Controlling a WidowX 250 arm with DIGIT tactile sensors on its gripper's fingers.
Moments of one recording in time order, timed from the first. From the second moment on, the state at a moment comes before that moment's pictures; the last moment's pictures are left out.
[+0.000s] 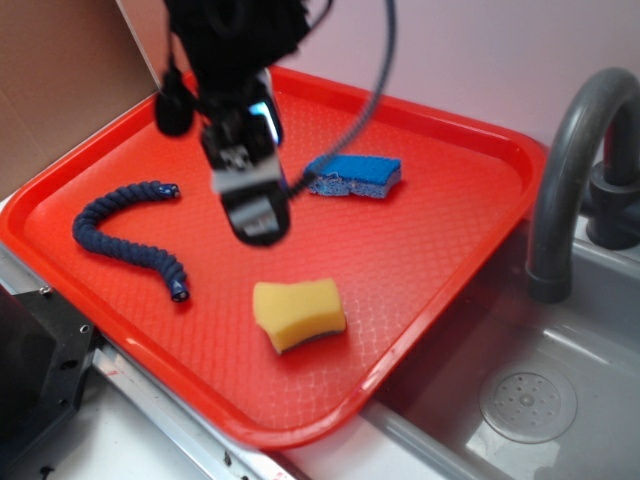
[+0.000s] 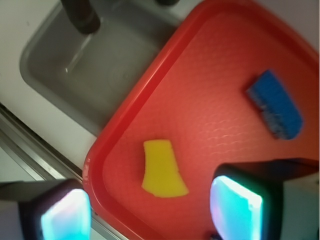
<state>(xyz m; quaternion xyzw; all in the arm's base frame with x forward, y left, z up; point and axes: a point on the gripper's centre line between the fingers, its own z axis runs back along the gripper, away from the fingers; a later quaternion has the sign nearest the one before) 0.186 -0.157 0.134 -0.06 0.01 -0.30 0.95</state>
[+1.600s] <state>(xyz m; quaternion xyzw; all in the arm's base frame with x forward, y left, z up) 0.177 -0.139 0.021 -0.02 0.14 -0.29 0.95</state>
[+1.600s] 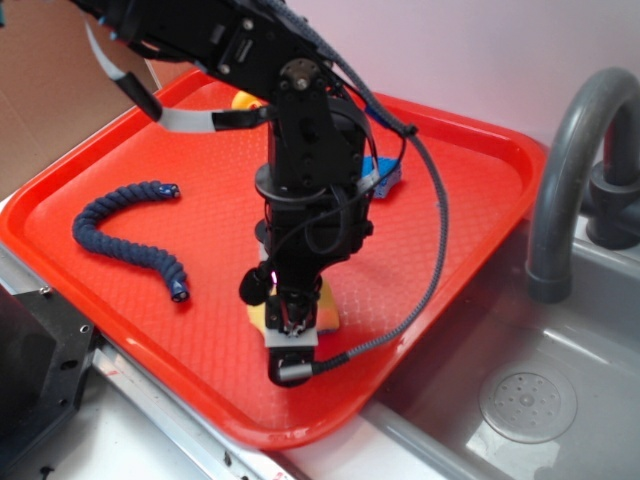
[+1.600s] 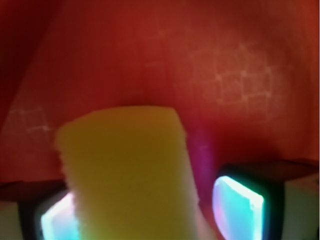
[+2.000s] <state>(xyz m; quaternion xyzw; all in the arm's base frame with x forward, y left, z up) 0.180 -0.133 0.019 0.00 0.15 -0.28 0.95</state>
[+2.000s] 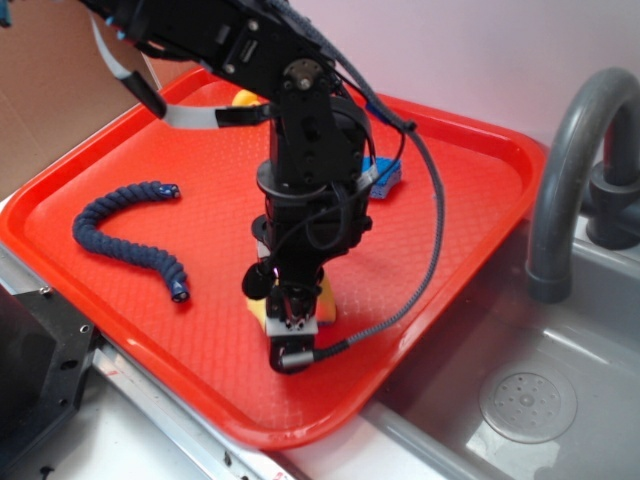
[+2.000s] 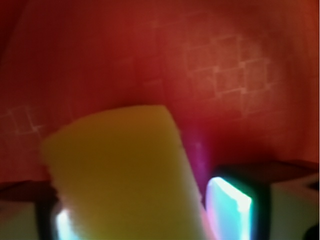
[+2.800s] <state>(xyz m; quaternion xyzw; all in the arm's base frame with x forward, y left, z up) 0.214 -0.082 0.127 -0.02 0.01 -0.15 0.99</state>
